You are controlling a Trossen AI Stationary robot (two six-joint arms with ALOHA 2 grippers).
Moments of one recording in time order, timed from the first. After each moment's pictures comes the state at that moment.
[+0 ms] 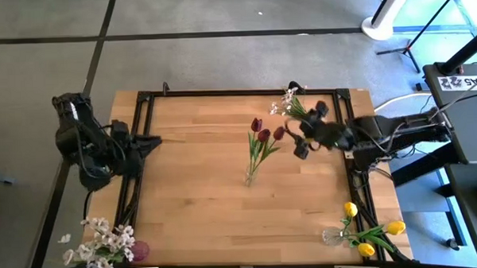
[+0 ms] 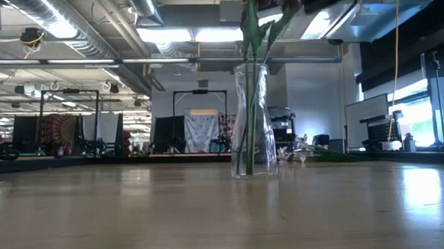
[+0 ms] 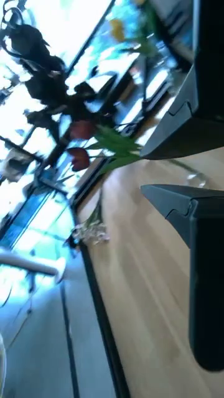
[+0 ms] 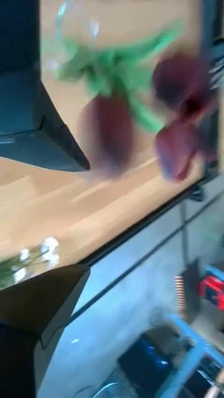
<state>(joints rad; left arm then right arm) -0.93 0.83 1.14 -1.31 -1.25 -1.47 0.16 1.08 1.12 -0.69 0.67 0.16</state>
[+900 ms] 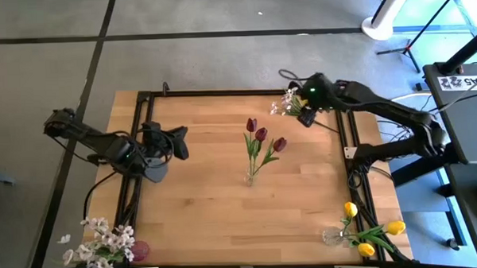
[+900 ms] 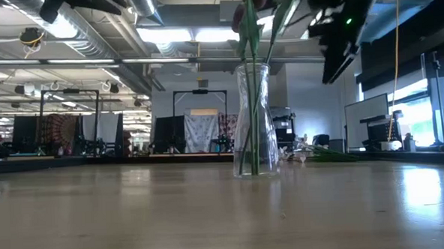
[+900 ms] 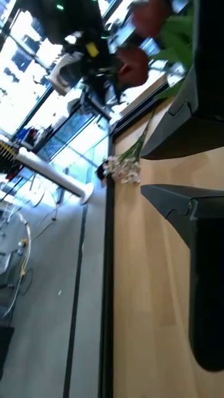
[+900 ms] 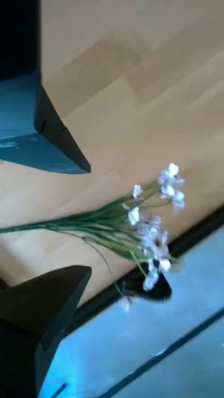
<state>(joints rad) -0.43 1.03 0.99 -0.85 -1.22 -1.40 -0.56 1.22 1.12 -0.93 0.22 -0.04</state>
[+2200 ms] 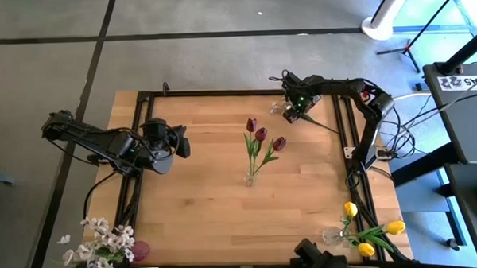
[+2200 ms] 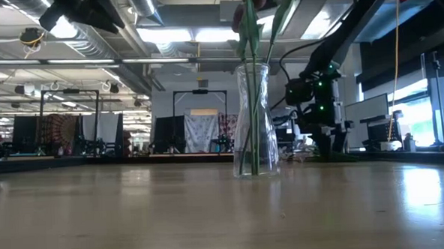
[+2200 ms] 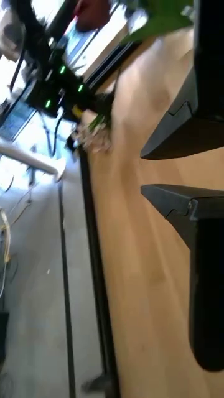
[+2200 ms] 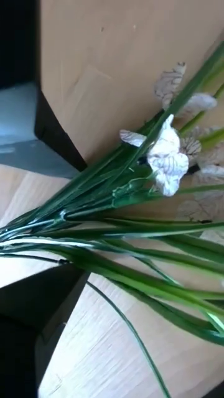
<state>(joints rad) -0.34 1.02 0.99 -0.96 -1.07 -1.30 -0.83 1.88 1.13 -0.75 0.09 0.05</state>
